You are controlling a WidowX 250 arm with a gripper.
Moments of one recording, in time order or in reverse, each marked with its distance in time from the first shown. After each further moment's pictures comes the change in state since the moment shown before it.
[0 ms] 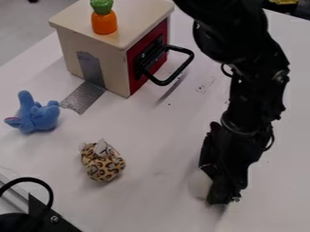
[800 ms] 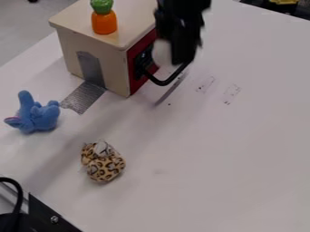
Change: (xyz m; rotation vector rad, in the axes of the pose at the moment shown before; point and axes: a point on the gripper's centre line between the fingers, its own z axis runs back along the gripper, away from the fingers) arm -0.062 0.124 0.148 0.016 -0.179 0.357
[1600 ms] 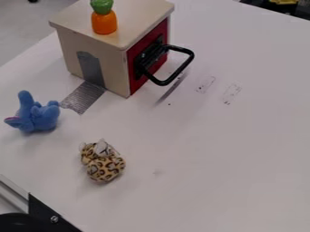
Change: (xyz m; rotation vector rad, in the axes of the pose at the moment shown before) arm -0.034 0.145 0.053 0.116 -0.034 0.401
